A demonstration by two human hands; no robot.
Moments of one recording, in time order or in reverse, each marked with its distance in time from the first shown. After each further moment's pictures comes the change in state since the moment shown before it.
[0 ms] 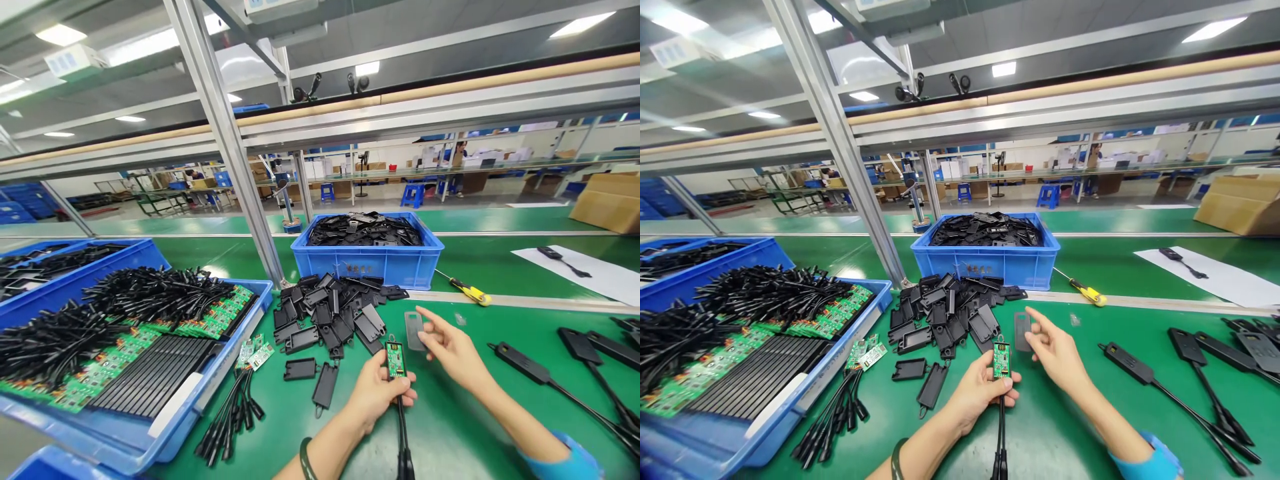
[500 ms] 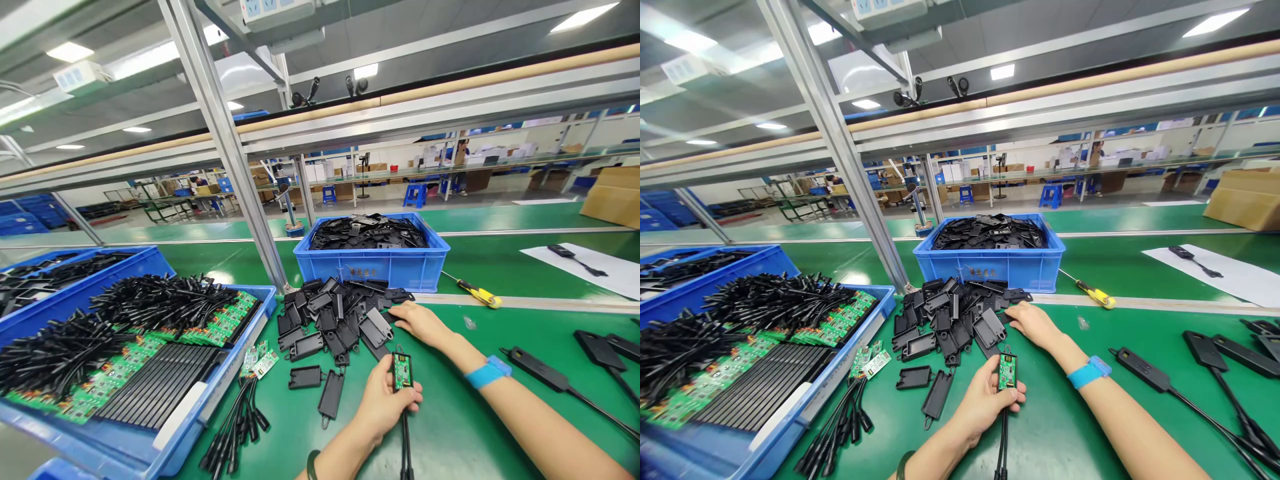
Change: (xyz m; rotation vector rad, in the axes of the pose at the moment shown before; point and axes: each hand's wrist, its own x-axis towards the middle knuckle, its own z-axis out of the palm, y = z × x) left_hand 0.004 -0.007 0.000 0.036 0.111 0.010; right_hand 0.086 0.024 0.026 -0.804 -0.335 -0.393
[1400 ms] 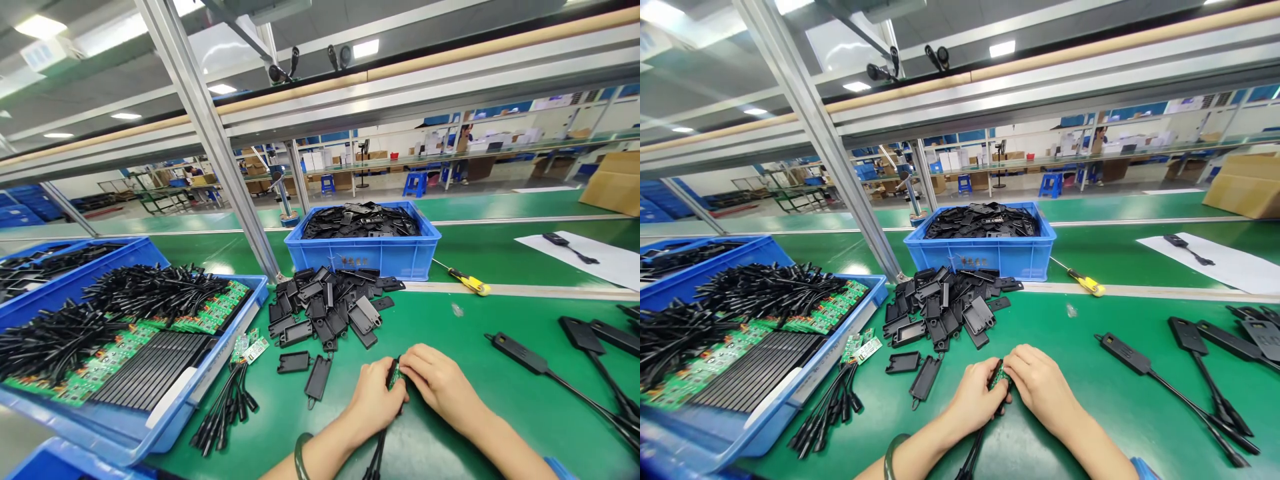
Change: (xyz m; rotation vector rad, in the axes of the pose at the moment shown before) left_hand -0.009 -0.005 0.006 0.740 -0.015 0.223; right_hand -0.113 -0.076 -0.012 0.300 0.269 -0.055
